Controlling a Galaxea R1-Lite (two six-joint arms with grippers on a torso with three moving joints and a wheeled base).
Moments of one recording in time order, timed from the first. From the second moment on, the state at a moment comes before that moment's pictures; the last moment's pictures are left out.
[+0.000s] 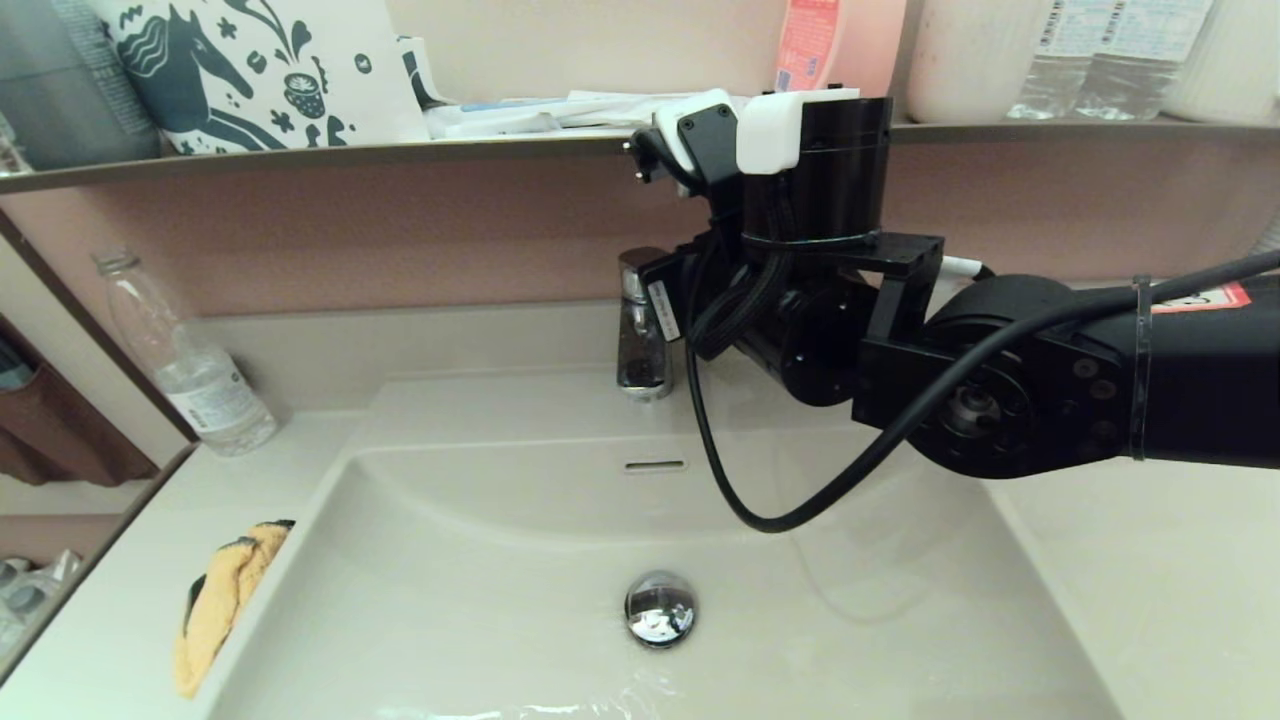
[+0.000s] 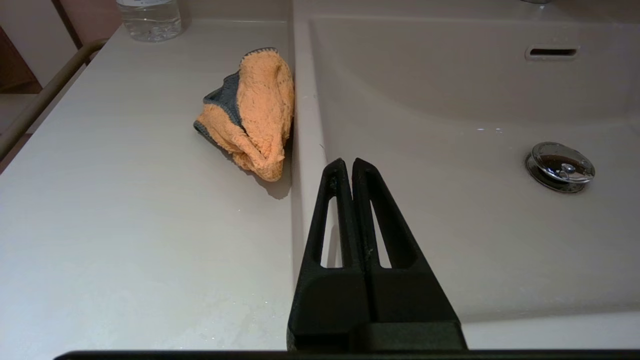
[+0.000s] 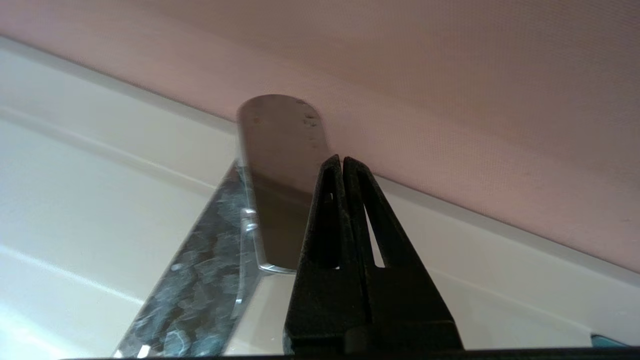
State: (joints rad) left arm 0.00 0.00 0.00 -0.01 -0.02 -0.04; right arm 0.84 2.01 -1.71 -0.28 -0.53 -0.22
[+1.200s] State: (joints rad) left arm 0.00 0.00 0.00 -0.01 -0.02 -0.04; right arm 0.86 1.84 -1.45 -0.27 -0.56 -0.14
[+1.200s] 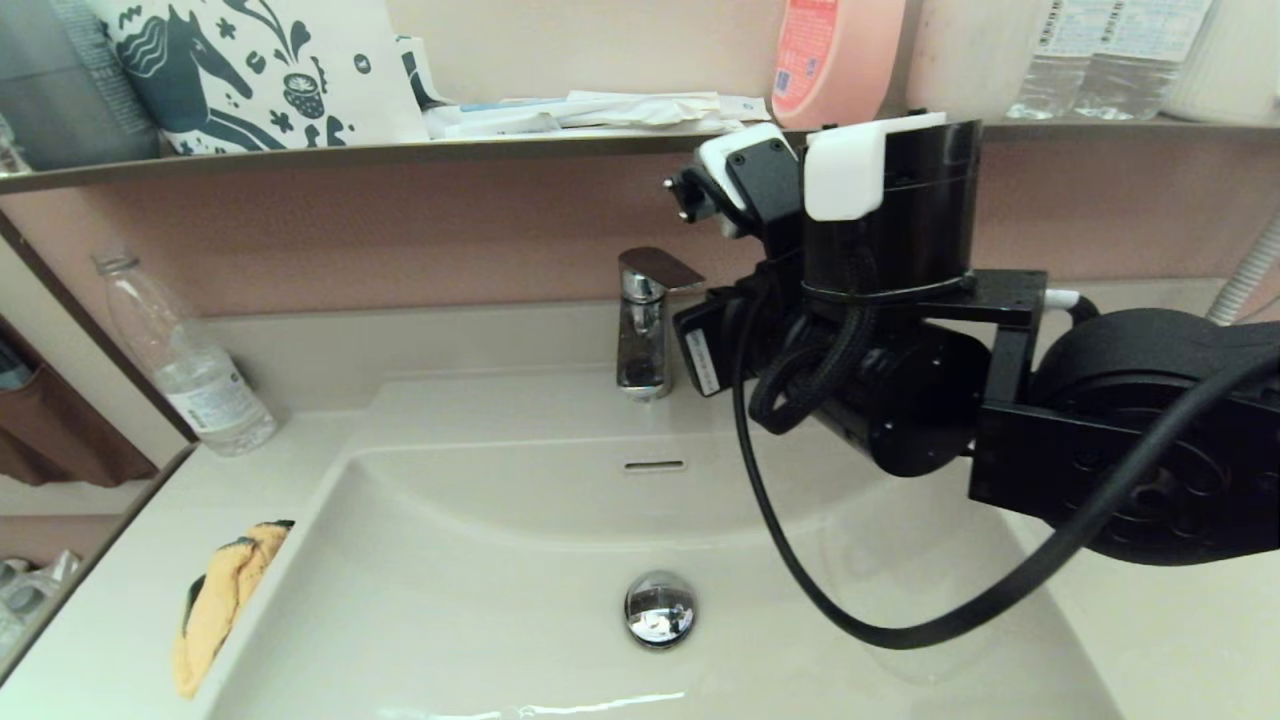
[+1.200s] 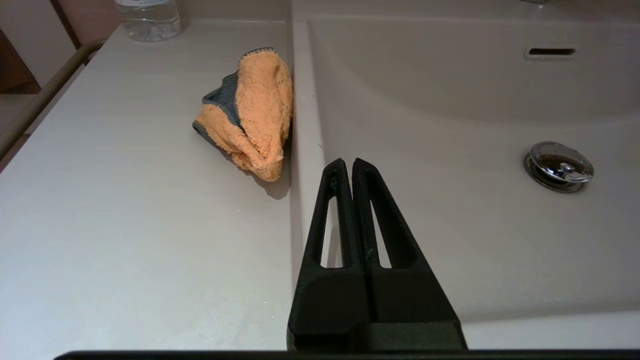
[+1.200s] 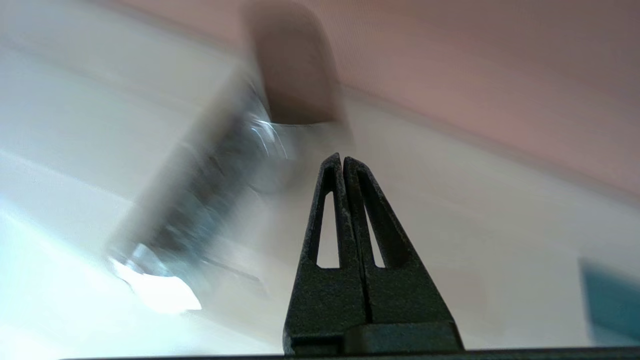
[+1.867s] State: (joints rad) left arm 0.00 0.00 0.00 -0.01 -0.02 -0.04; right arm 0.49 1.13 -0.83 -0.28 -0.55 -0.15
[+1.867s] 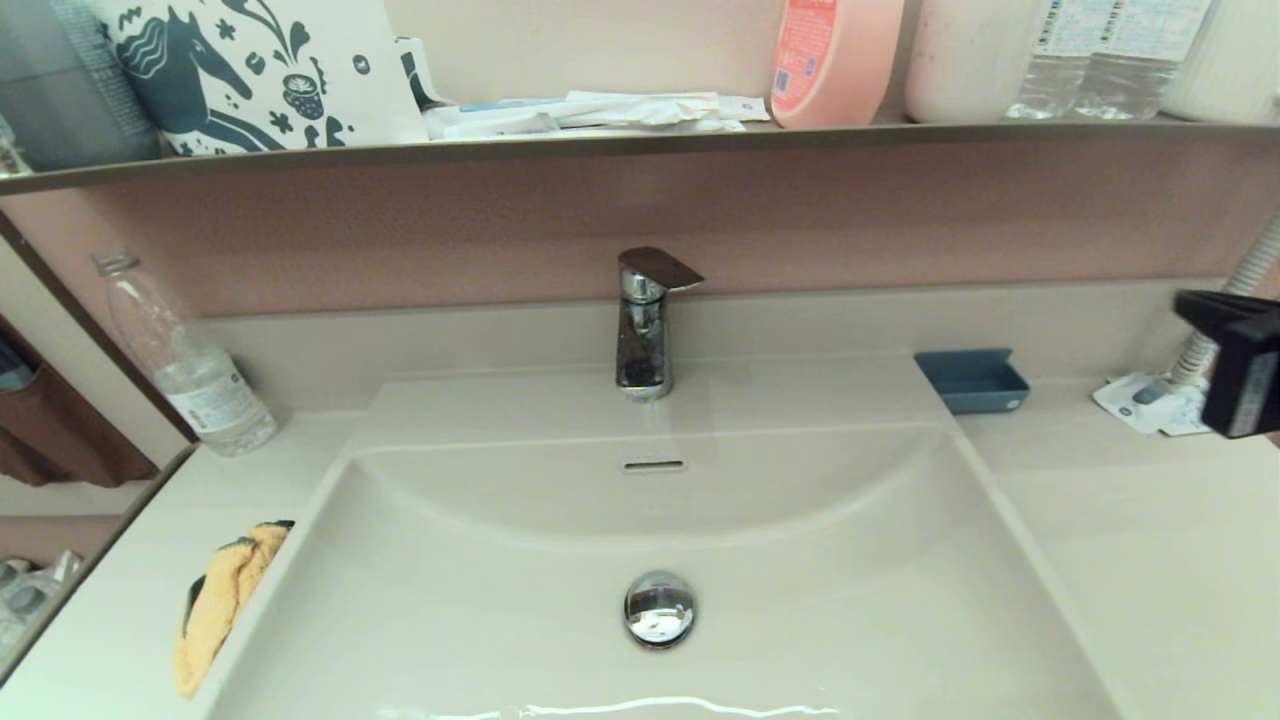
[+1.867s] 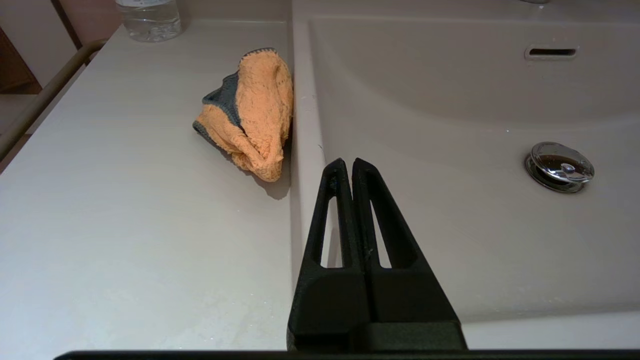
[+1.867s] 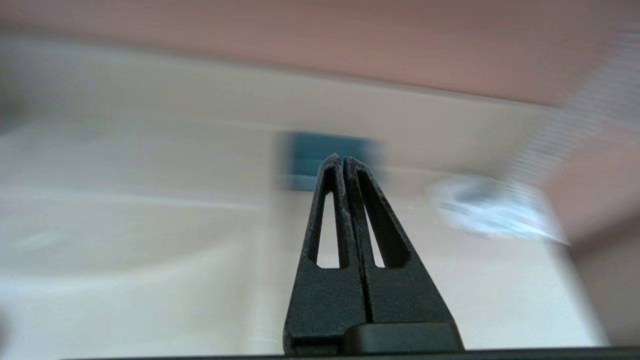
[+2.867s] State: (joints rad) left arm 0.00 0.00 0.00 -0.01 -0.02 -0.04; right arm 0.01 0.21 -0.50 0.10 -0.45 -0.15
